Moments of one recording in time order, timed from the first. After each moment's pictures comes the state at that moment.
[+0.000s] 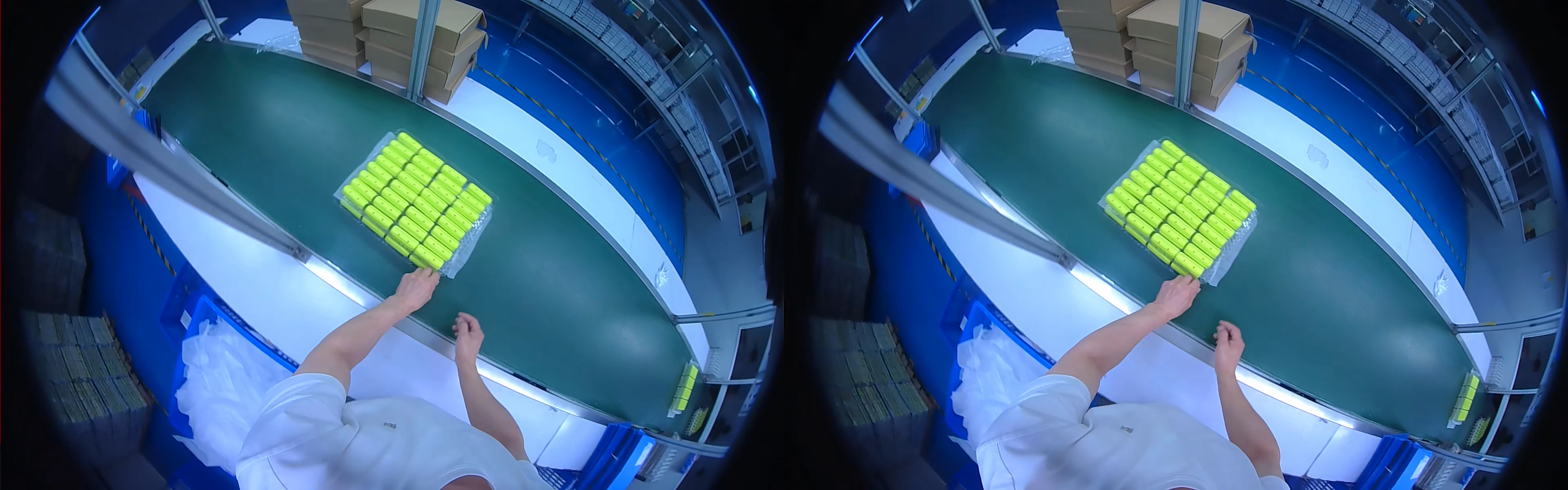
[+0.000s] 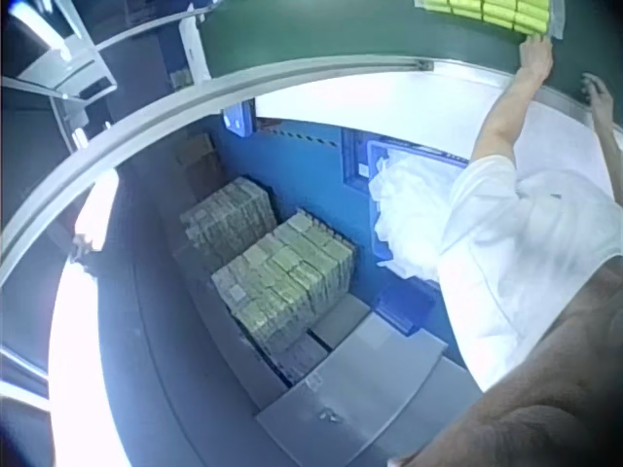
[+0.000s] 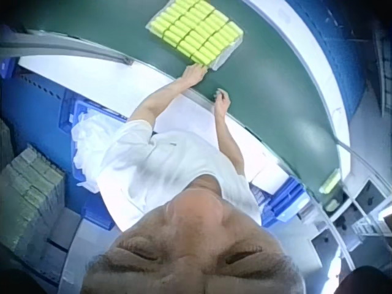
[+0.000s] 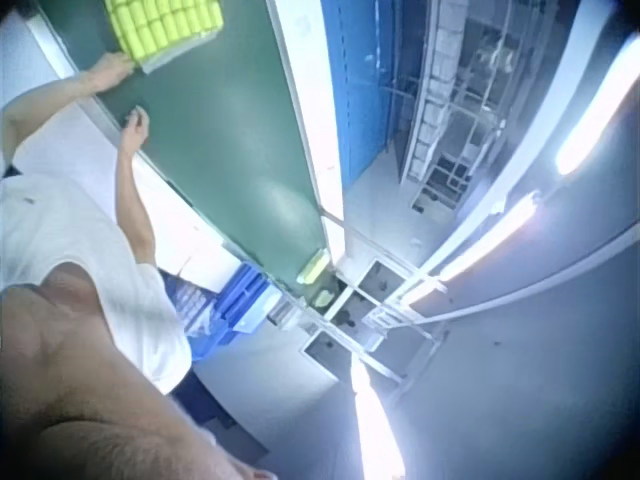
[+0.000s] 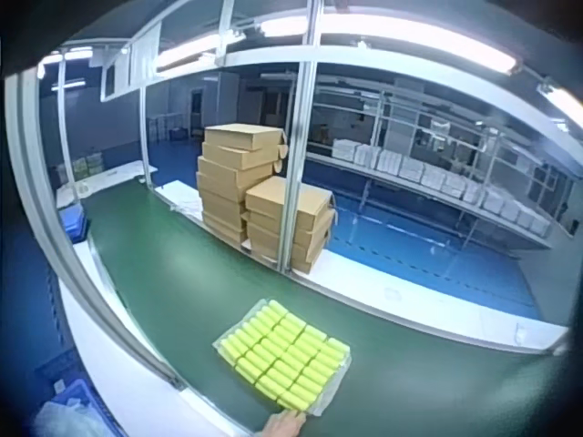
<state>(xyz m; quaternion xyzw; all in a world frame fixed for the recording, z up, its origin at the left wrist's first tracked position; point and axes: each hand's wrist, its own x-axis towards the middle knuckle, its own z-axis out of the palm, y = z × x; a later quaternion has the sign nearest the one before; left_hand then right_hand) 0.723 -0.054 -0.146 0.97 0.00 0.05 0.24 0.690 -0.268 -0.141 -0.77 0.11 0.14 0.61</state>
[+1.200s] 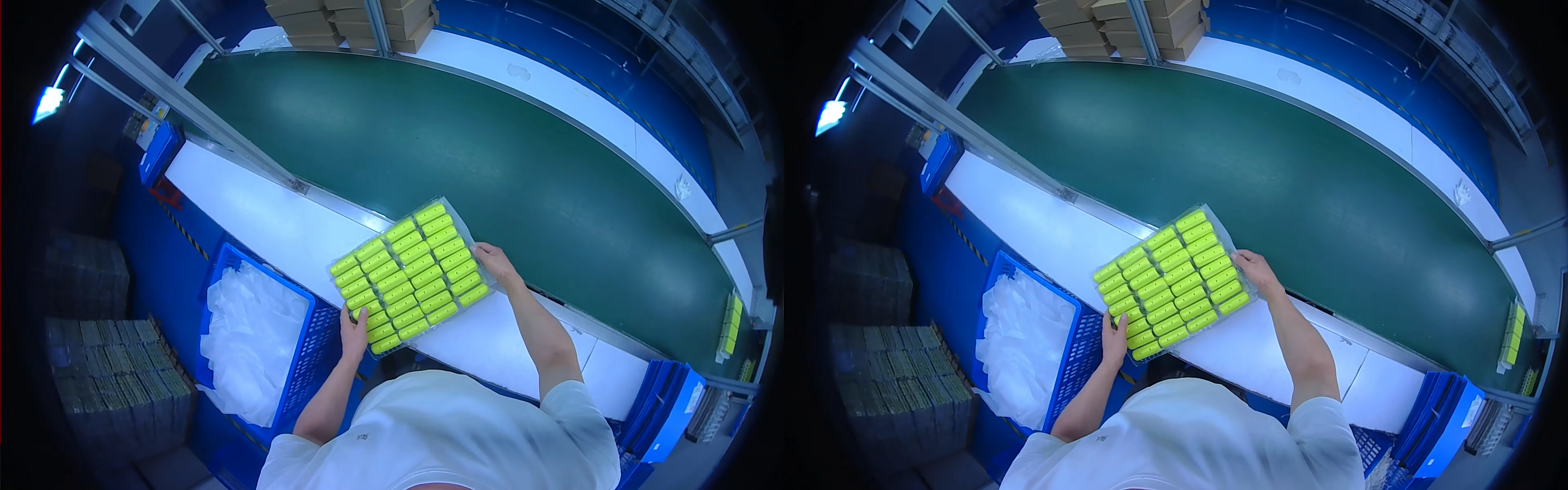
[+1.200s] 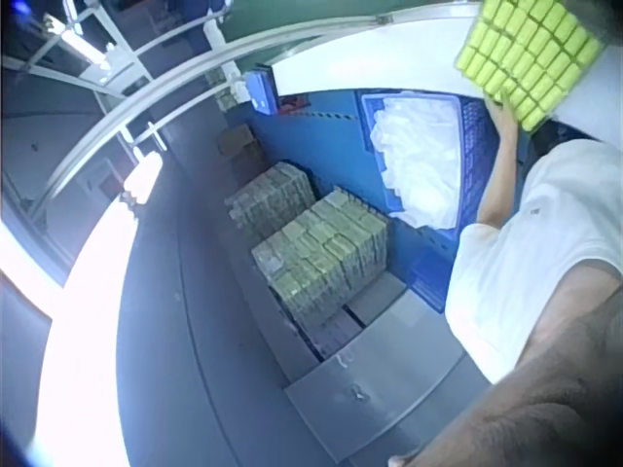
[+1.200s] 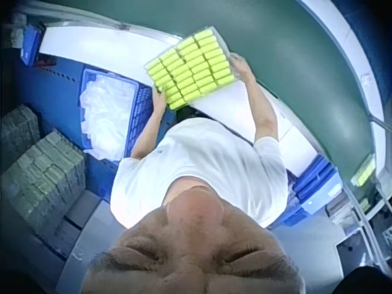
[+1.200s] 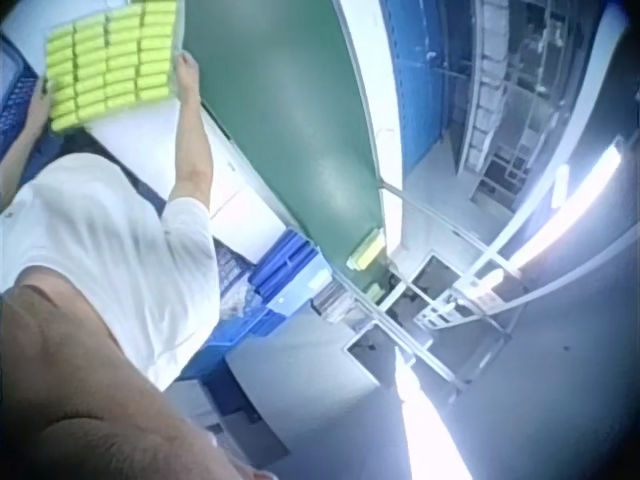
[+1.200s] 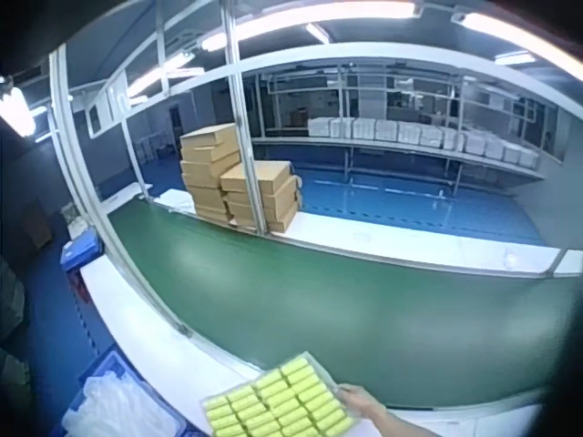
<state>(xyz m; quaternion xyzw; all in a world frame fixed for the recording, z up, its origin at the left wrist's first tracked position) 0.391 -0.261 -0.104 0.68 0.50 0.18 0.51 0.748 -0.453 -0.172 -0.69 -0.10 0.43 0.57</state>
